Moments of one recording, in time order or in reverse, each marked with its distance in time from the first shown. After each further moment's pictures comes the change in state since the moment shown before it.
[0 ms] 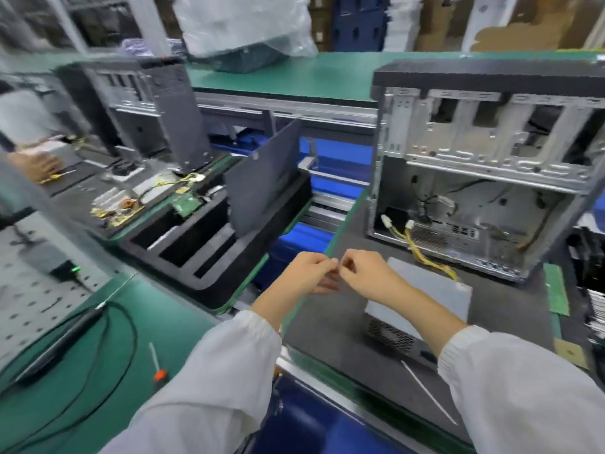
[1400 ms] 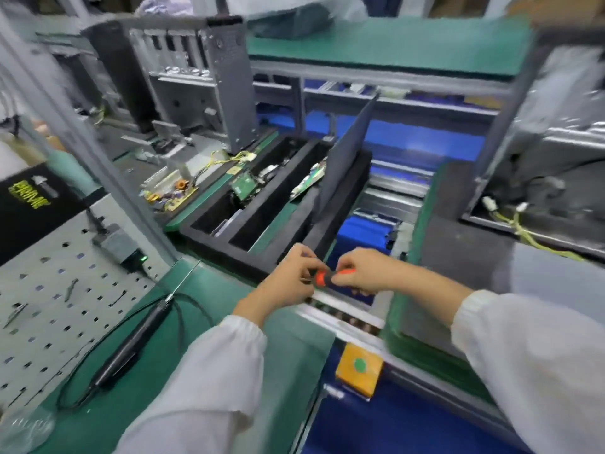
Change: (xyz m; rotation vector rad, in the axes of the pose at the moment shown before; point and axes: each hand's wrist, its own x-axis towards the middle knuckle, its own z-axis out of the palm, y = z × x) left_hand -0.003 -0.113 -0.240 0.644 -0.109 0.359; right_hand 0.071 -0.169 0.124 -0.084 -0.359 0.006
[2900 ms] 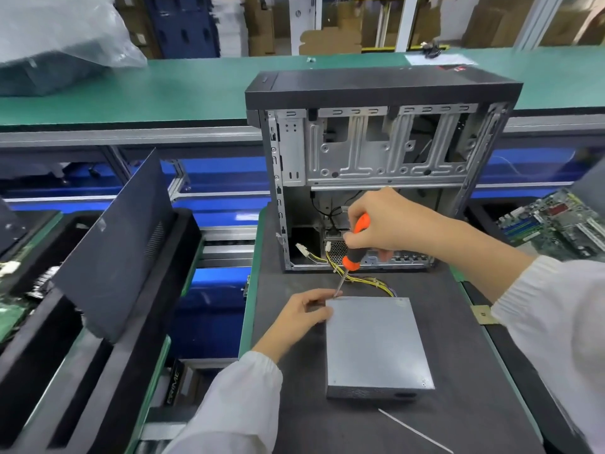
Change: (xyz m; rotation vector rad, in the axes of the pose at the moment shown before) left_hand 0.237 0.181 0.199 -0.696 -0.404 0.093; right_hand -0.145 0.219 -0.233 -0.040 0.518 0.349
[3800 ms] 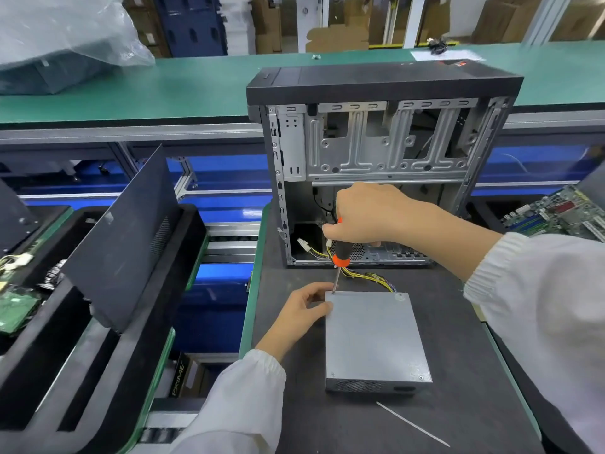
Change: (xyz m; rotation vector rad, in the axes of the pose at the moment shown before) left_hand -0.003 -0.003 0.008 0.023 0.093 0.018; right_hand 0.018 -0.020 0.005 -0.417 0.080 -0.108
